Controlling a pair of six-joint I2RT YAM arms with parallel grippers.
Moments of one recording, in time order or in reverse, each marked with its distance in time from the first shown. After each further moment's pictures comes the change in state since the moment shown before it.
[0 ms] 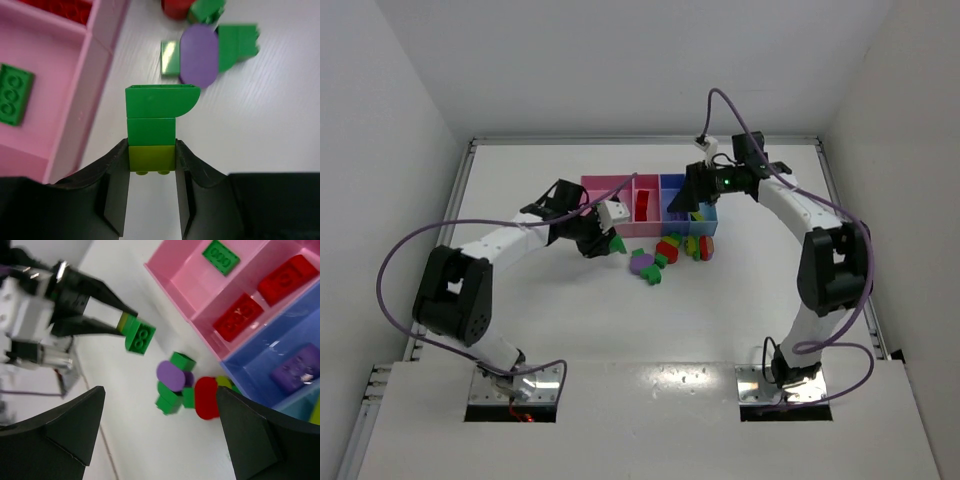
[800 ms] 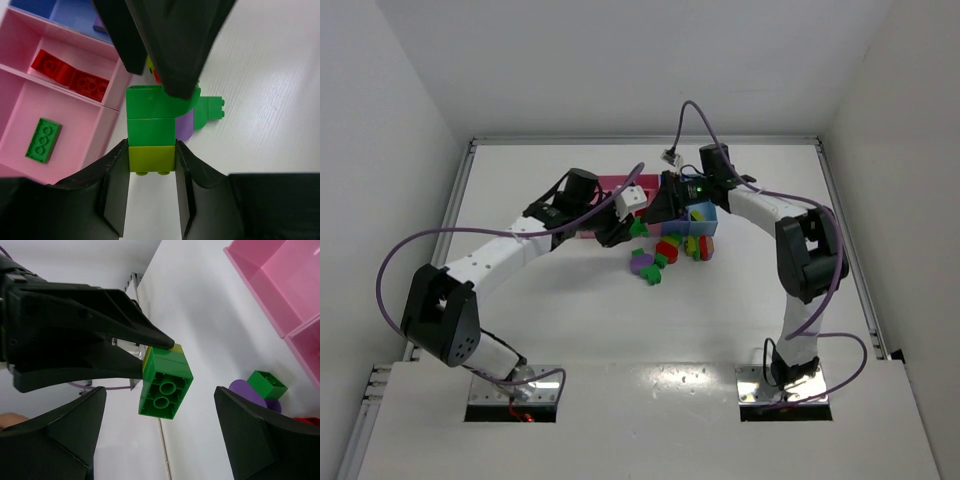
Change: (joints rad) left arm -0.146 -0.130 0.072 0.077 -0.052 -0.212; right arm 0.122 0.146 -0.039 0.312 -0.251 0.406
